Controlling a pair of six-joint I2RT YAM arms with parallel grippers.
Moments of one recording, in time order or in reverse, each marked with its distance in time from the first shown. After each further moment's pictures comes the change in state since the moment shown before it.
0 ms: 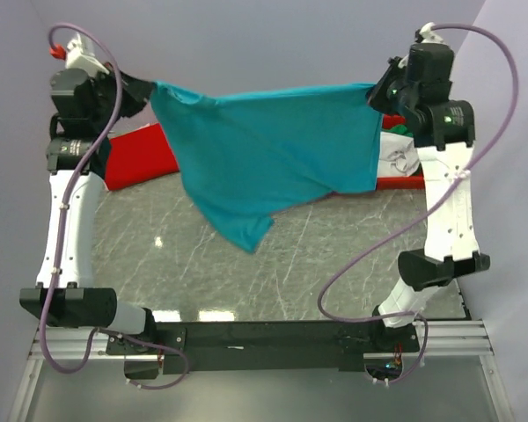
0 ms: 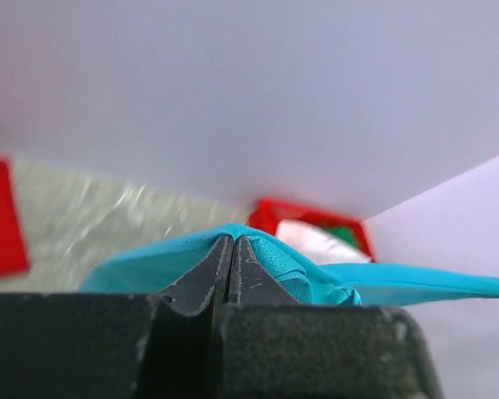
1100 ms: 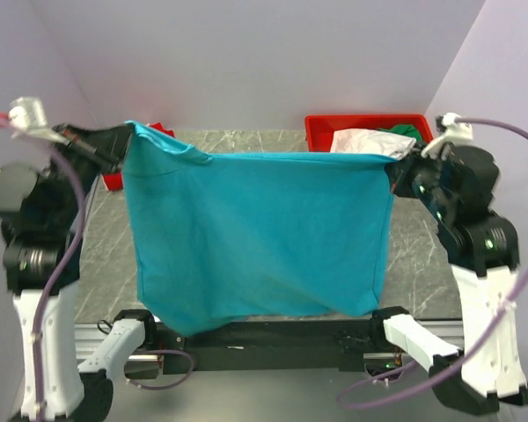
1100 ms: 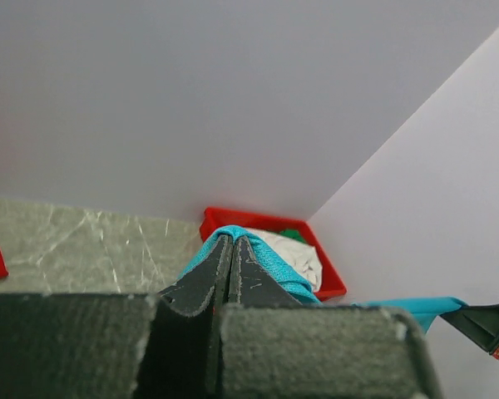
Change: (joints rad) left arm -0.001 -0.586 -0.235 -0.028 0.043 -0.004; right arm -0.002 -0.759 -0.763 0.107 -0.079 -0.176
